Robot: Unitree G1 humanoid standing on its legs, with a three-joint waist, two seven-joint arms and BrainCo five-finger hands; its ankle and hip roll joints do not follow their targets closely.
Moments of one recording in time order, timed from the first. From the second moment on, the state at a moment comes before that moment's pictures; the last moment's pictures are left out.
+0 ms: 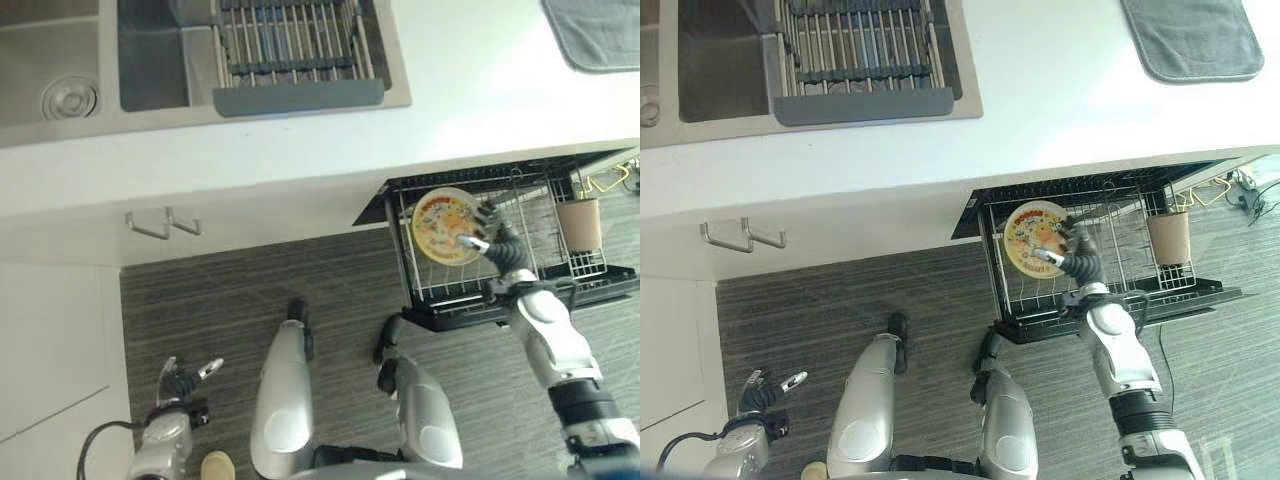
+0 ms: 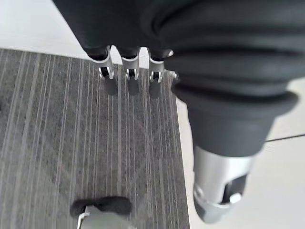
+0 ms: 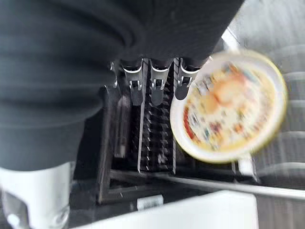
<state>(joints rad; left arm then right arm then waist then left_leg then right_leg) 0.12 0.37 0.03 0.71 -0.39 -0.07 0.26 -0.19 -0.43 0.07 0.13 0.45 0.07 -0.04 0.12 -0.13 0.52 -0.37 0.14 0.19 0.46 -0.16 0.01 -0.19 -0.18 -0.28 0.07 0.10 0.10</state>
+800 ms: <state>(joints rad) 0.20 0.27 0.00 1.03 -0.21 0.01 0.31 0.02 -0.49 -0.14 0.04 0.60 -0.01 0.03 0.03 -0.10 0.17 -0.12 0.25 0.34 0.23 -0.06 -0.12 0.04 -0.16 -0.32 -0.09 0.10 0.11</state>
